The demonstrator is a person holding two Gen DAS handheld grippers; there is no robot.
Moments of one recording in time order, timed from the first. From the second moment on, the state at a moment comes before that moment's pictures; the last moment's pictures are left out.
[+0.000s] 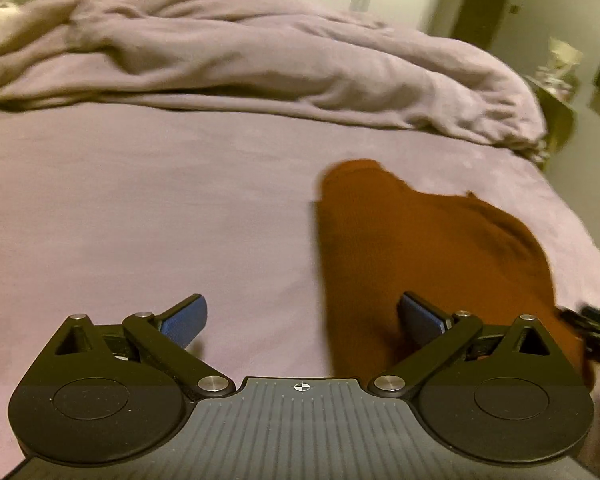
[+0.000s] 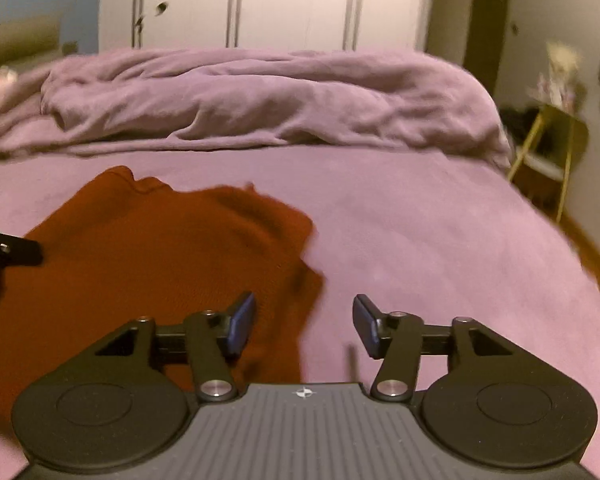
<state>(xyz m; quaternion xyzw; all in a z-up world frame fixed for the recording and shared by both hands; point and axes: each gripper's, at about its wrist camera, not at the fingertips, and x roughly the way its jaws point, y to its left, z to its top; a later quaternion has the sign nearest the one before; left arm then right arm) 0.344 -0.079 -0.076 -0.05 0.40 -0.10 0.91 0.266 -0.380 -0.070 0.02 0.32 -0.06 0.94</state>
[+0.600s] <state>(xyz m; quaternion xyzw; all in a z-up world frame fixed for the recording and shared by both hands) 0.403 -0.074 -0.130 -0.31 0.49 -0.27 0.77 0.309 -0.451 -0.113 0.36 0.39 0.10 0.84</state>
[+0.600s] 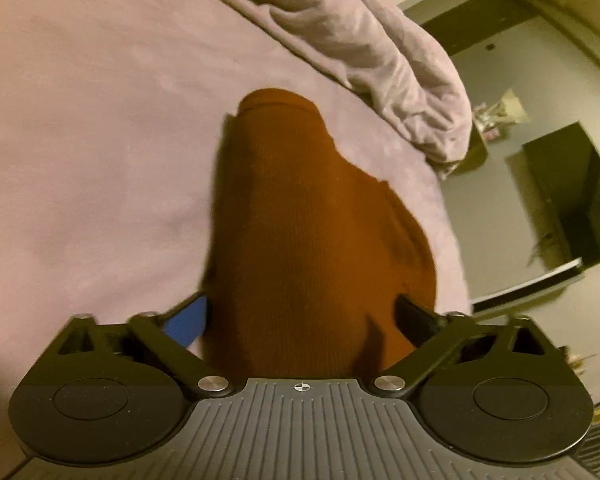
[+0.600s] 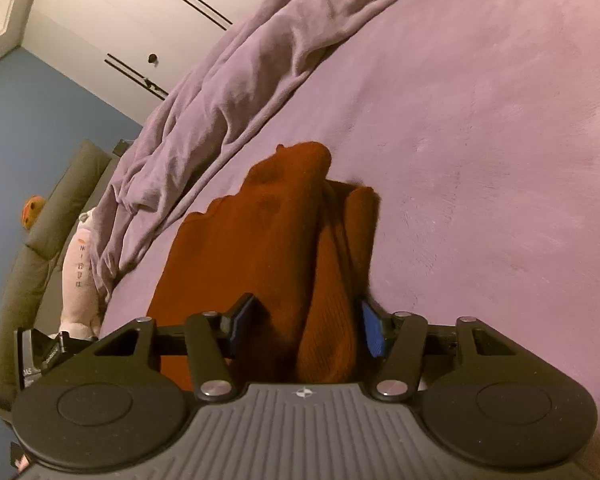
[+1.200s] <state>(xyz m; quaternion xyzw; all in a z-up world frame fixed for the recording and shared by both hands) 0.388 -0.019 -0.076 -0.28 0.46 -0.26 0.80 0.326 -0.376 -0.063 0.33 0.37 0.17 0.85</state>
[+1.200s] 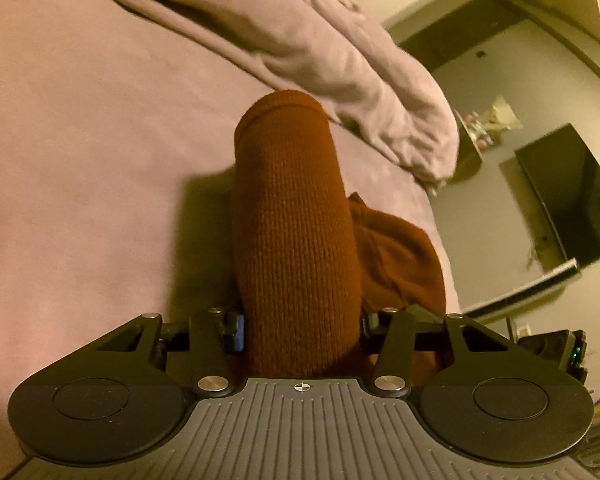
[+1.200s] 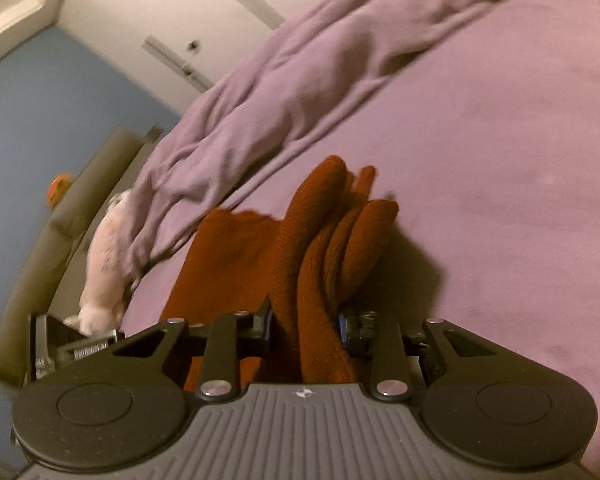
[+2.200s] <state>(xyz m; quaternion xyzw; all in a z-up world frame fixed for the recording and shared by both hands) 0.423 0.006 -0.126 -0.08 0.40 -0.02 0.91 0.403 -0.174 -0.093 -0.03 0.38 0.07 0.92</state>
